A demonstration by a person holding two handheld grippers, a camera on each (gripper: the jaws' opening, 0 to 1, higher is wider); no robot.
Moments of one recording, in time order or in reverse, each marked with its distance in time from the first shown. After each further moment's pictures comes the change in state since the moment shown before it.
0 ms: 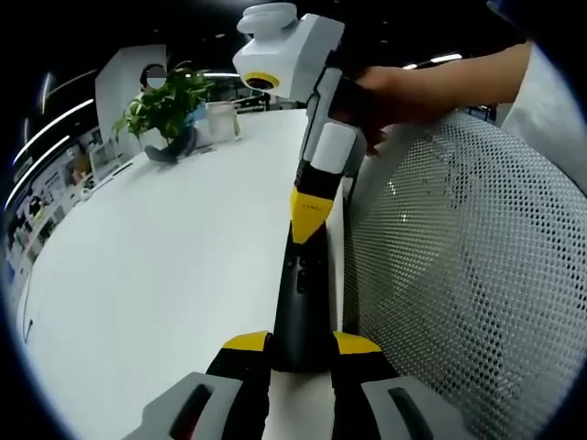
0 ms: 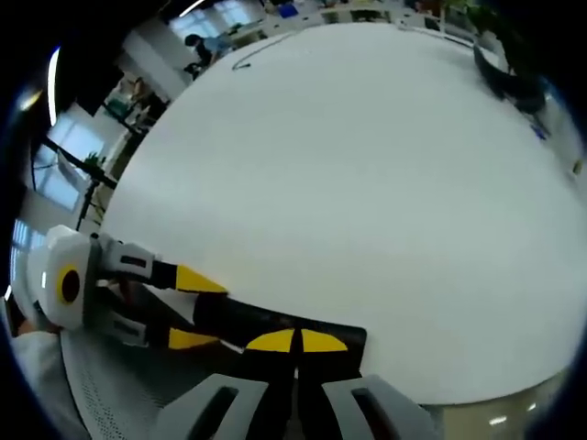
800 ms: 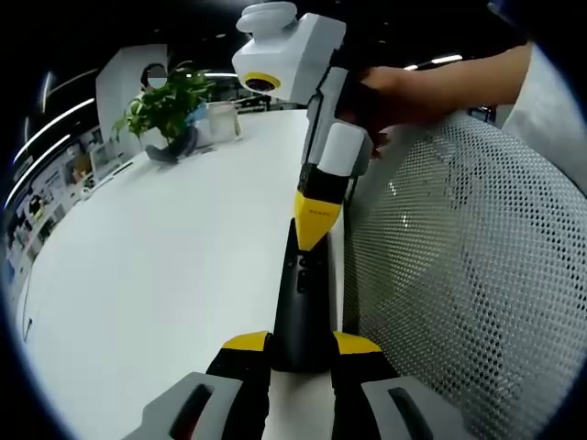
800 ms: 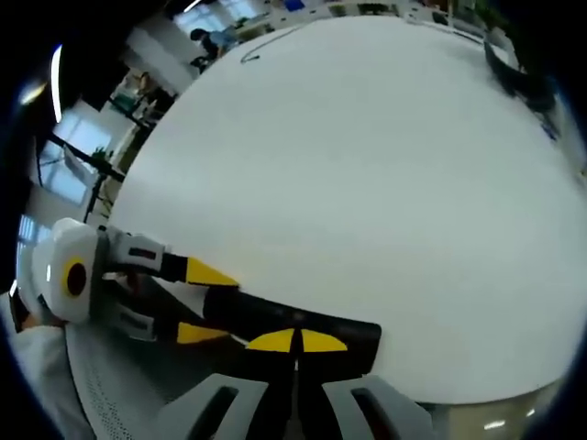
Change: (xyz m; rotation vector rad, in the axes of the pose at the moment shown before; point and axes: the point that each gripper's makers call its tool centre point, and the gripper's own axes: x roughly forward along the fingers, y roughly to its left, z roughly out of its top) left arm 0.000 -0.001 0.000 -0.005 -0.003 -0.001; right arm 0.003 0.010 -0.004 -0.043 0.022 0.029
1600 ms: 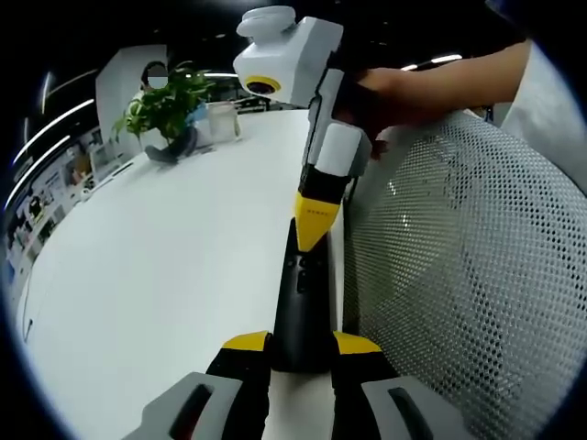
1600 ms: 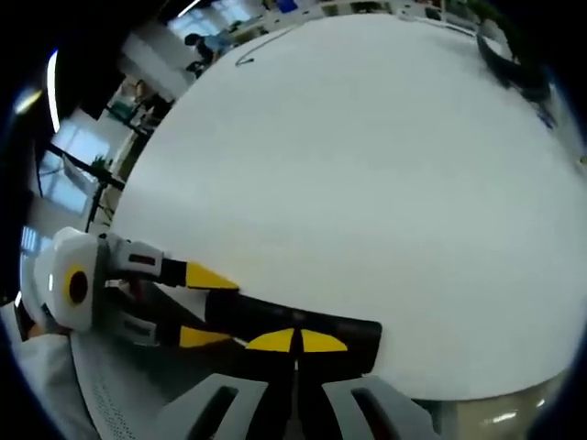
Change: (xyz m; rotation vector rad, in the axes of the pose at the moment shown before) left arm 0.000 0.000 0.000 0.005 0.001 0.001; right arm 0.000 -0.003 0.000 0.089 -0.012 0.041
